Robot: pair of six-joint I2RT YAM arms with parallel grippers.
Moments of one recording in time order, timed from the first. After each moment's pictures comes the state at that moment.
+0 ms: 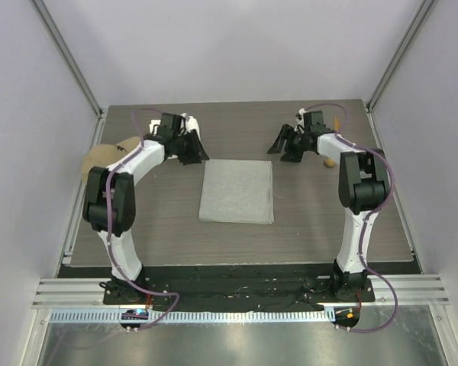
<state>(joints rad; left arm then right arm) -0.25 1.91 1.39 -0.36 0.33 -0.55 0.12 2.12 1.48 -0.25 -0.48 0.49</state>
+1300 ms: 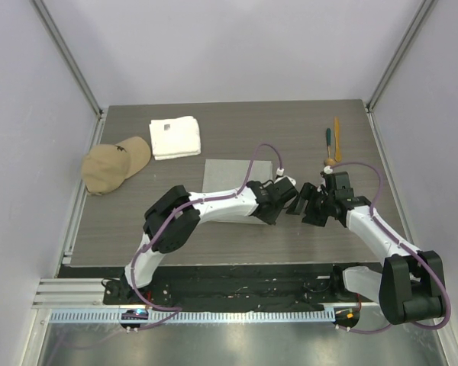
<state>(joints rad) -1.09 2.12 1.62 -0.61 -0.21 -0.45 0.13 1.14 0.56 -0.42 -0.33 0.58</state>
